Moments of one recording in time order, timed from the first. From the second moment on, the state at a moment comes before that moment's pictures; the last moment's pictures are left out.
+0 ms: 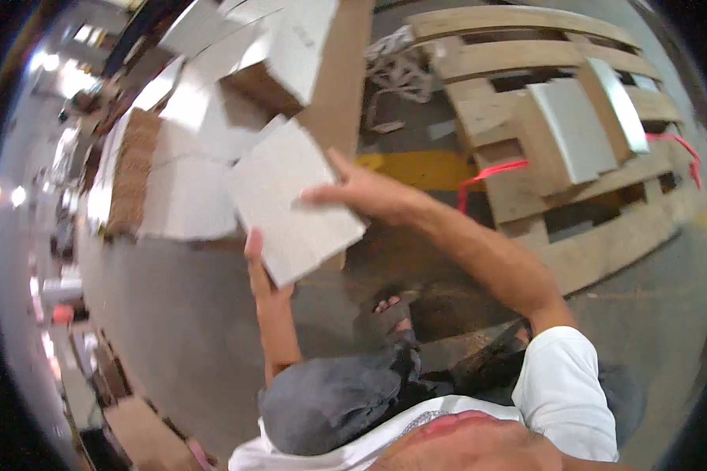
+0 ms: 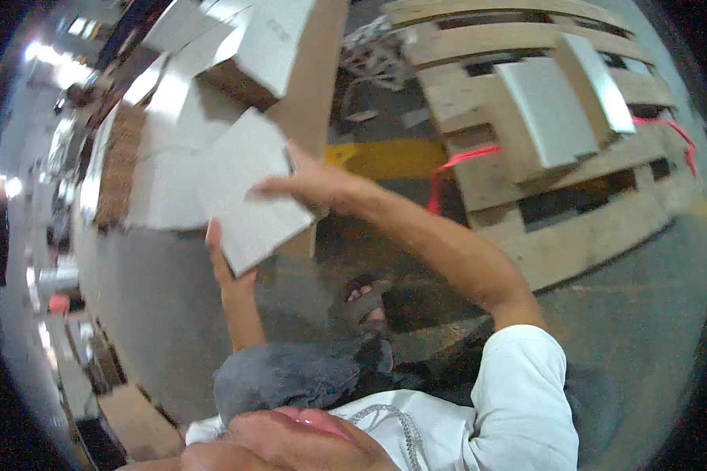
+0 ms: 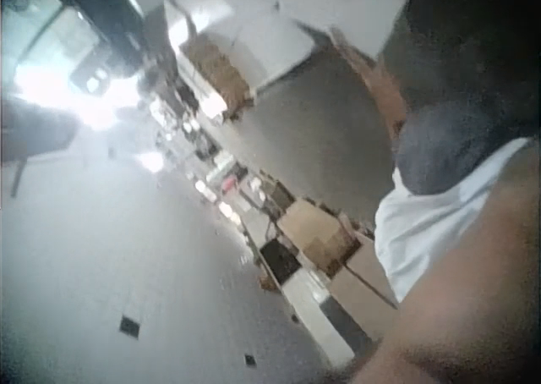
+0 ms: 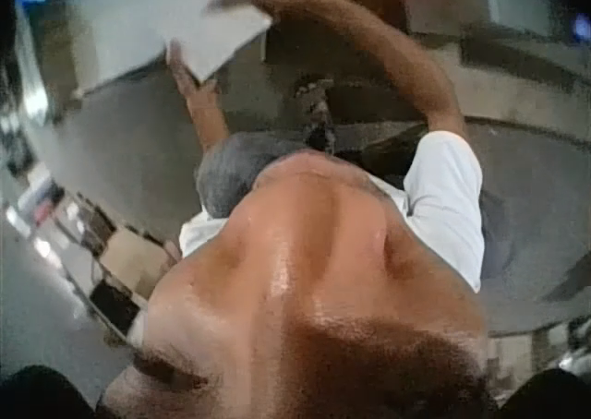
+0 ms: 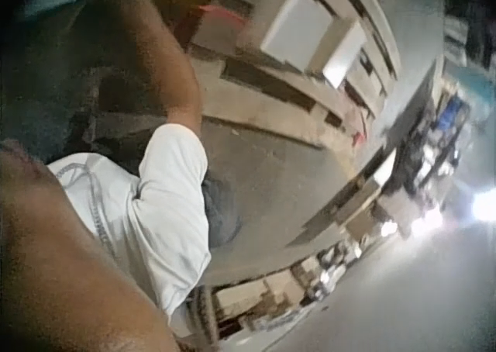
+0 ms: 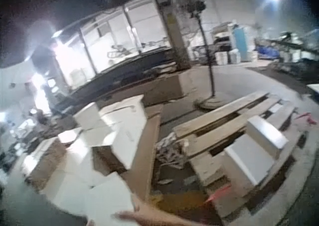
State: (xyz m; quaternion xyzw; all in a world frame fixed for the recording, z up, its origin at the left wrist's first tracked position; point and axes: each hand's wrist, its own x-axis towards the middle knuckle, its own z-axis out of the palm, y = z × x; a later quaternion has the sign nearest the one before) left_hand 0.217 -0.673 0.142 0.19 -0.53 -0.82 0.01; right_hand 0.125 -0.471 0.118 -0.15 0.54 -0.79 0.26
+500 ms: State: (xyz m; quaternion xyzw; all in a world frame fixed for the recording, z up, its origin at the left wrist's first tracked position) left_hand 0.198 -0.632 0.035 -0.23 -0.73 -0.61 -0.20; right_hand 0.204 -0.342 0.024 -0.30 0.71 -0.61 0.18
